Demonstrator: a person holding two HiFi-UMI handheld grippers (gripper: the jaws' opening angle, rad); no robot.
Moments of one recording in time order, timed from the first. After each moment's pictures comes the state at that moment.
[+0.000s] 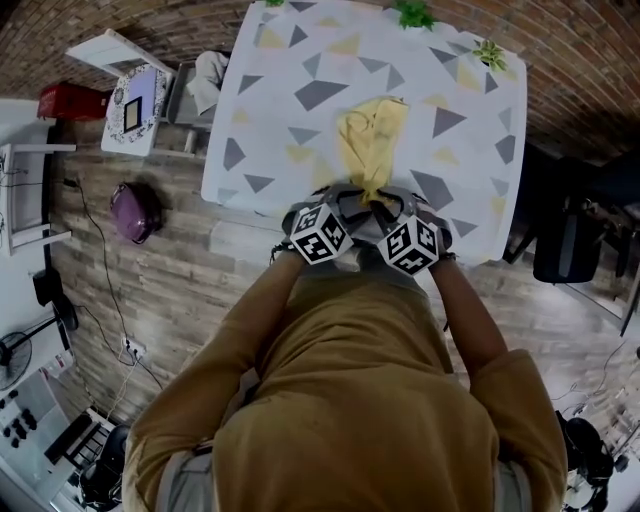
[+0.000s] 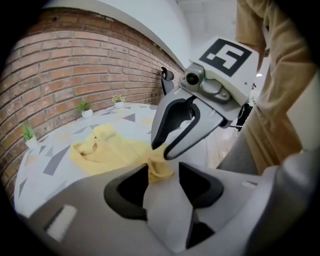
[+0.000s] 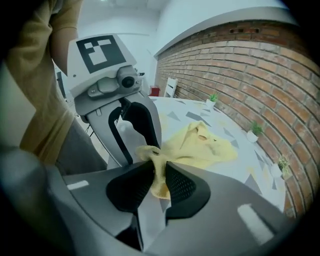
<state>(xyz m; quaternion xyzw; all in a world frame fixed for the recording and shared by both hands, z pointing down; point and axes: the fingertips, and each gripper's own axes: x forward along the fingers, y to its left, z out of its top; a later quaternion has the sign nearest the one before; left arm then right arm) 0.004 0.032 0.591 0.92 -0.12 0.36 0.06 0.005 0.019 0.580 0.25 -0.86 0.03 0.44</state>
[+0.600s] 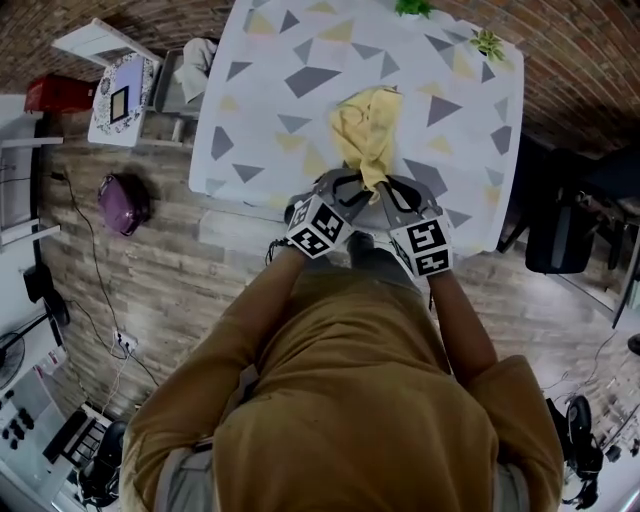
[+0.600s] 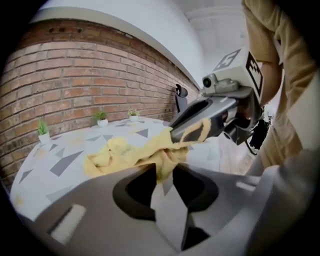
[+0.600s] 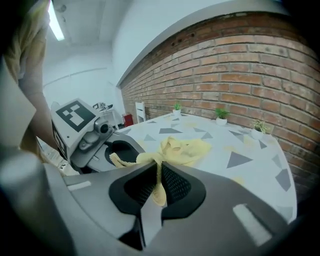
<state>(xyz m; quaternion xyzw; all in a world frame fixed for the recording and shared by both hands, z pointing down) 0.018 0.005 0.562 0.94 -0.21 0.27 0.08 0.031 -0.006 0.515 0.40 -0.86 0.17 0.26</state>
